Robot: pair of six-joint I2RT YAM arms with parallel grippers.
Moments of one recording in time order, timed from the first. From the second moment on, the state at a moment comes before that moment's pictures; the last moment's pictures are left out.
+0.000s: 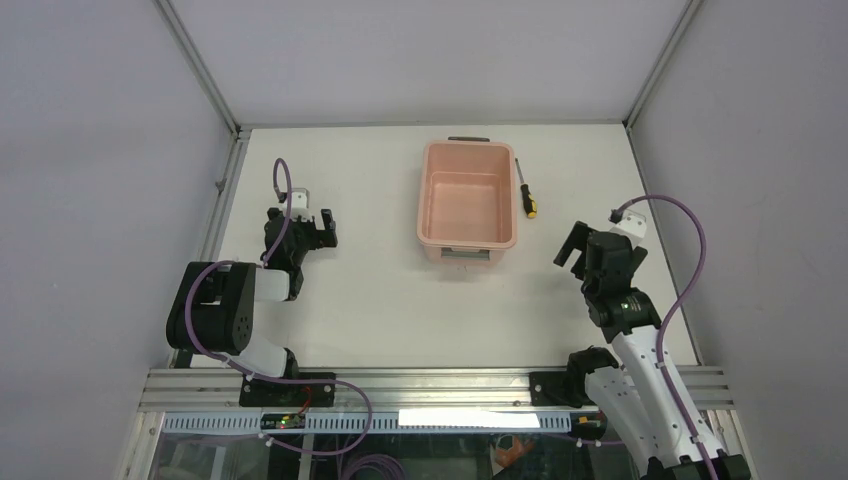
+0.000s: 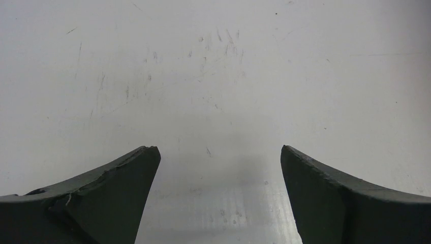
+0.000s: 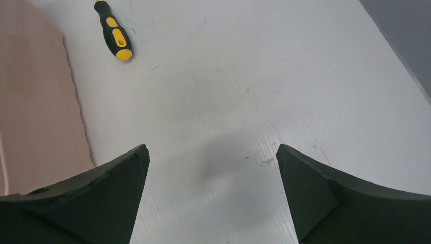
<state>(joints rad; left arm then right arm) -0.04 1.53 0.38 0.84 -0.03 -0.04 0.19 0.63 0.55 -0.51 0.44 0.40</state>
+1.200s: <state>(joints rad) -0.04 1.53 0.38 0.84 -0.03 -0.04 0.06 1.79 1.57 -0.66 -0.02 0.15</state>
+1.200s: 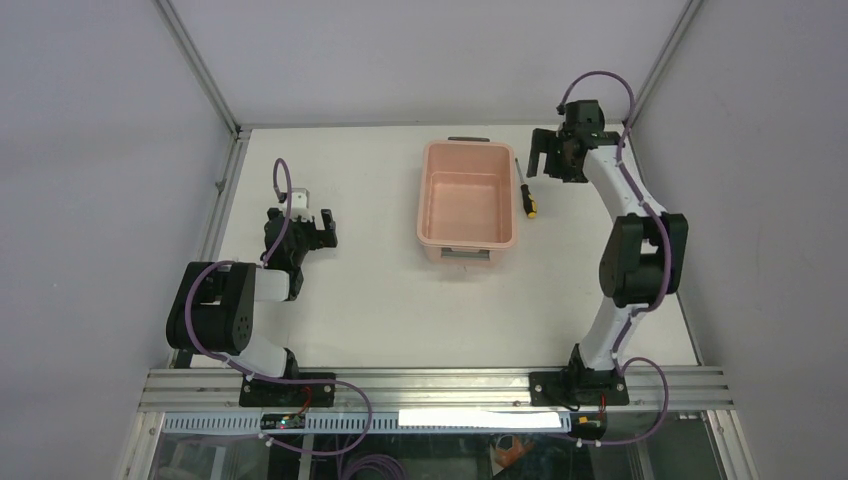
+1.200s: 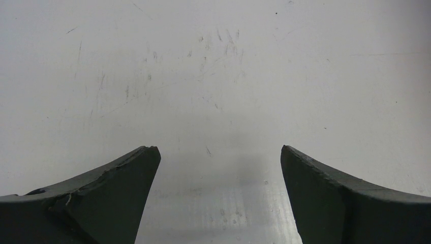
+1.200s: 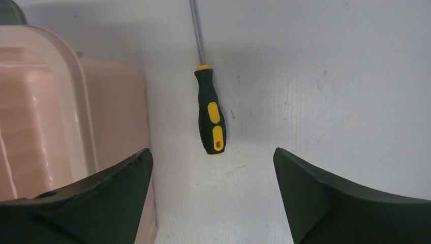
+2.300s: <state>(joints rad) -0.04 1.53 0.38 0.84 -0.03 -0.04 0.07 2.07 1.69 -0.84 0.04 0.19</state>
